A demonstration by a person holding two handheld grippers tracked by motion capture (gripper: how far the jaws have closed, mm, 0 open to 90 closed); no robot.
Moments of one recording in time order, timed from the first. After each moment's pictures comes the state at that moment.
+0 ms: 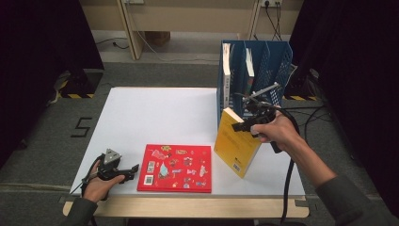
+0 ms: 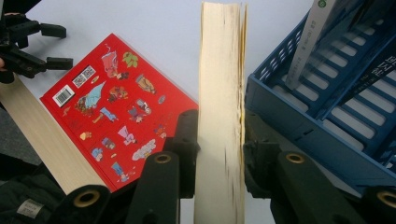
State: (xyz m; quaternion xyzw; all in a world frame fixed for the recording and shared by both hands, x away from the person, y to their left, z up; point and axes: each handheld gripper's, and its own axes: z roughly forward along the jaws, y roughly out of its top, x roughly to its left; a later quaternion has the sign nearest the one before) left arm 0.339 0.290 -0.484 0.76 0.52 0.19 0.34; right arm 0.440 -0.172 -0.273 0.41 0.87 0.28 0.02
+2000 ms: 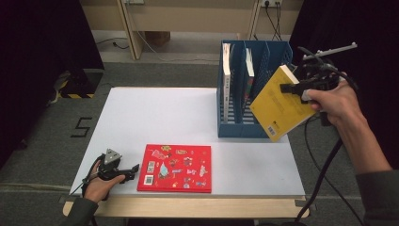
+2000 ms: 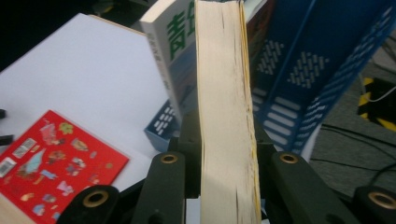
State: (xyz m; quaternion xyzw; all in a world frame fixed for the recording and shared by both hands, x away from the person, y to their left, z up) left arm 0.339 0.289 -0.485 0.75 0.52 0.20 0.34; right arm 0.457 -0.272 -0.165 0.48 0.80 0.32 0.17
